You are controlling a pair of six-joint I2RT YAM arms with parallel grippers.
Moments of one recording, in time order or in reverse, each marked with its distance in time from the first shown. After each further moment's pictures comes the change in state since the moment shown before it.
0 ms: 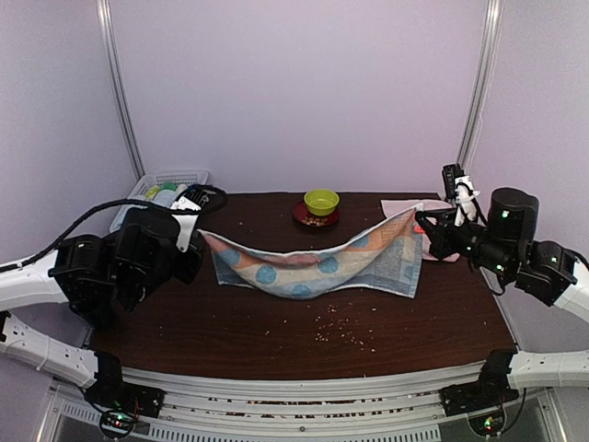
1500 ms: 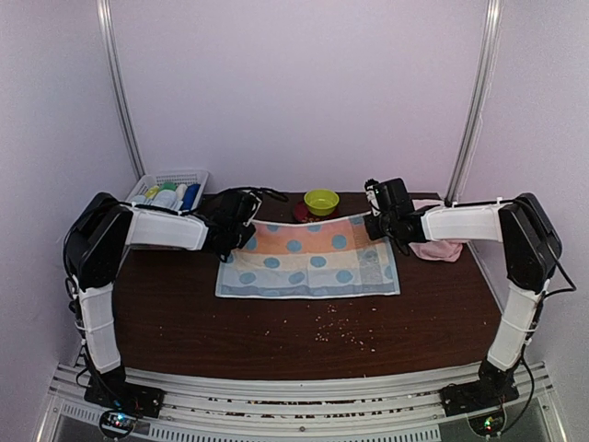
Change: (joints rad) left arm 0.534 0.965 0.307 0.610 0.214 0.402; right arm -0.274 1.069 0.377 0.266 0.124 -0.160
